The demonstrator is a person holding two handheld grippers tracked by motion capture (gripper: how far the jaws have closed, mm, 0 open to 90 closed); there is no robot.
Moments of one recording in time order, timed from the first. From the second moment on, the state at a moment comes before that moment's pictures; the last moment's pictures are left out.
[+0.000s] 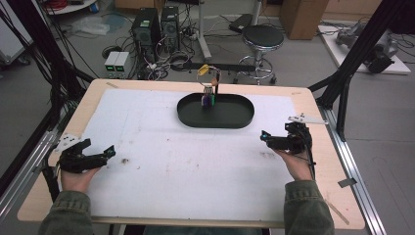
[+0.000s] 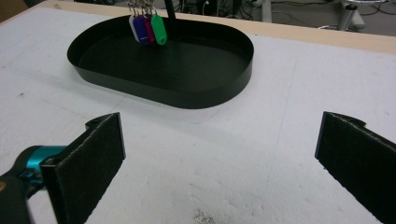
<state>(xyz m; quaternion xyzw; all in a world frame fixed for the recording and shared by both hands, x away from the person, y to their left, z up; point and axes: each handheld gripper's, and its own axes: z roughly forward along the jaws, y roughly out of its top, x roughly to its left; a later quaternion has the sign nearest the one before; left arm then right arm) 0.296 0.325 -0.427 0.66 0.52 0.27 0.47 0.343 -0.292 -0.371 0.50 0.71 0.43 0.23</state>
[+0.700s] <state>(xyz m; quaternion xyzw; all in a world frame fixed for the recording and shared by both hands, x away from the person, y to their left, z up) 0.297 0.324 -0.427 0.66 0.51 0.27 0.47 0.303 -0.285 -0.412 0.49 0.70 0.46 0.25</state>
